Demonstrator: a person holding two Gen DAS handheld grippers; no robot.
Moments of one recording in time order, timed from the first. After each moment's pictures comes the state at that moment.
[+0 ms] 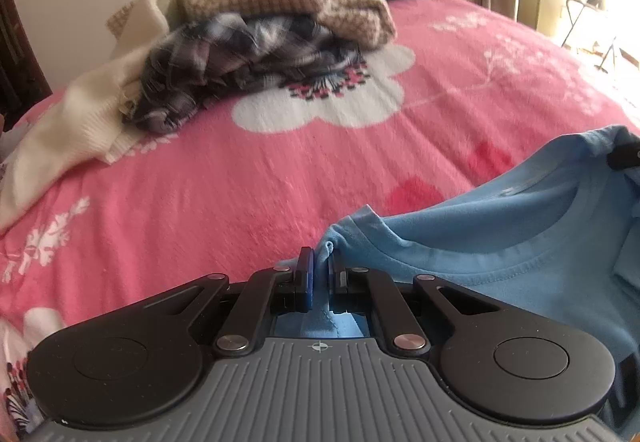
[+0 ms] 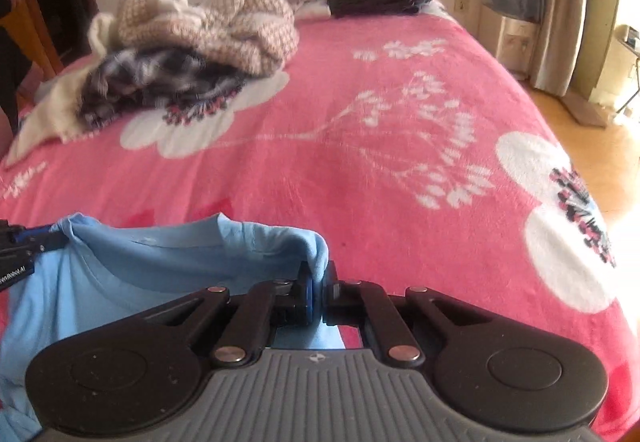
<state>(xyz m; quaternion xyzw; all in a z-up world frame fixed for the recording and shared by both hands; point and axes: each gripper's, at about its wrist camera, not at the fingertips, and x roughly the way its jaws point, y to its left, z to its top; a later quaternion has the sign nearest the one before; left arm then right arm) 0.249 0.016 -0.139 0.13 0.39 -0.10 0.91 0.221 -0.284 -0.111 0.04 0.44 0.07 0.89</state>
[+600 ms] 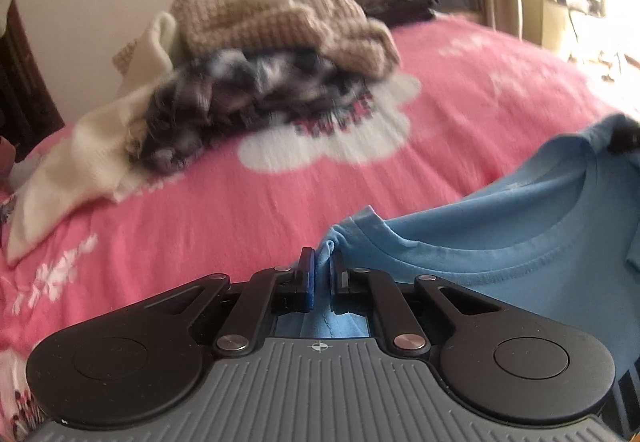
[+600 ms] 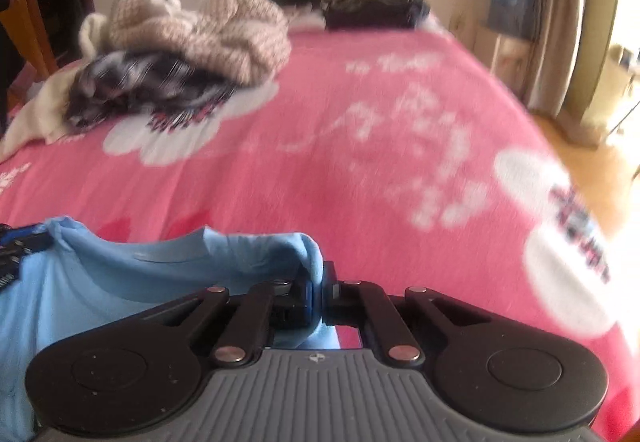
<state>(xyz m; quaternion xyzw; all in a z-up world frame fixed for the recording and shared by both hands) 0.263 0.010 -0.126 0.14 0.33 -0.09 0.93 0.235 -0.284 -0.110 0.00 0.39 0.04 0.92</state>
